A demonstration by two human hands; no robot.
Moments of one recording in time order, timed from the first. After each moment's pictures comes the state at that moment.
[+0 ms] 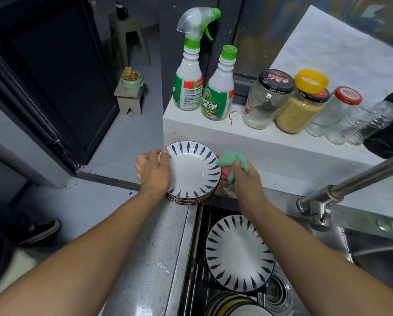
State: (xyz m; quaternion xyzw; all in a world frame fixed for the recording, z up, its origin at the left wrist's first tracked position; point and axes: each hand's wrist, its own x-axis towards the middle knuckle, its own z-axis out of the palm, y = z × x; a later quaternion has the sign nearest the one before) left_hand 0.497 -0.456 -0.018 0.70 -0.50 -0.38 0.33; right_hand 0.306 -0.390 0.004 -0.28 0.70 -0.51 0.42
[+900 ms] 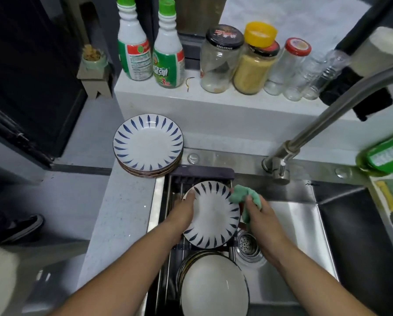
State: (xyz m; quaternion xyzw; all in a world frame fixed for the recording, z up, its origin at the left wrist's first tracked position) left_hand 0.414 -0.308 -0.103 0.62 -0.36 -0.70 0.07; right_hand 0.240 -0.209 -0.020 -0.21 0.74 -0.46 0.45
